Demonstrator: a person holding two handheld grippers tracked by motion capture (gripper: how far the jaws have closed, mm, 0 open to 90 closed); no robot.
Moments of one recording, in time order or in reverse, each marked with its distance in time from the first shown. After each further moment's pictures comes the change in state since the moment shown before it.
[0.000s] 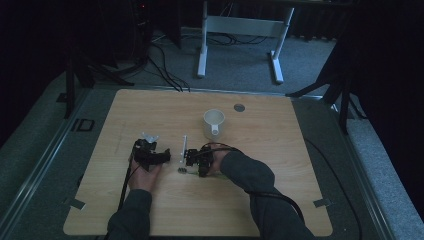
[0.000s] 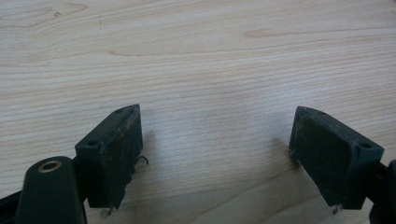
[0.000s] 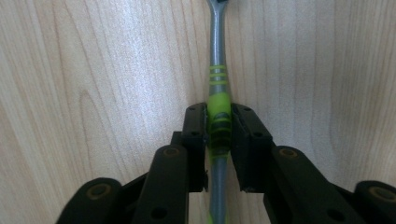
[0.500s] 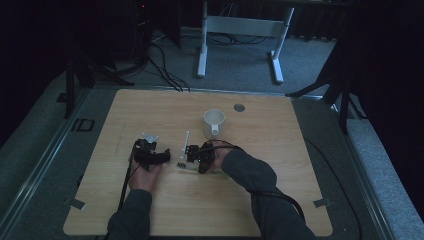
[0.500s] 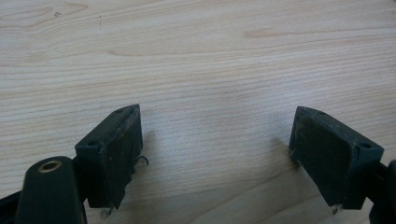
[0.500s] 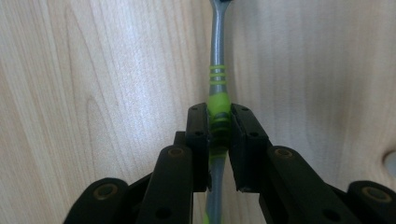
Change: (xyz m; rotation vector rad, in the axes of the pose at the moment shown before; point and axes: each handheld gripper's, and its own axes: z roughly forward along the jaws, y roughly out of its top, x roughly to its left) left arm 0.000 0.000 0.000 0.000 0.000 0.000; right arm -0.003 -0.004 -0.015 -0.069 -0.014 0.004
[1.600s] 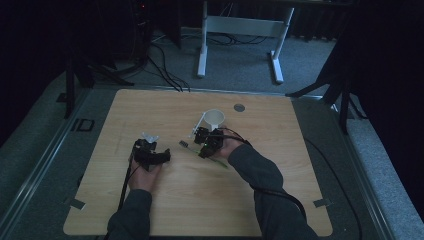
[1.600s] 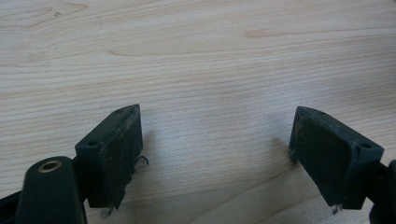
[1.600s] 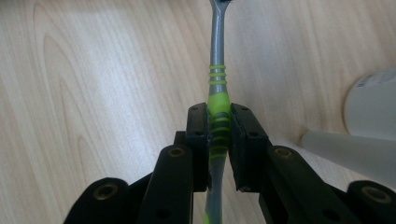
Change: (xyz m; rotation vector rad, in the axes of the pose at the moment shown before) left arm 0.000 0.000 0.000 -0.002 0.000 -0.001; right arm -0.023 -0.020 -0.041 -0.217 -0.054 0.194
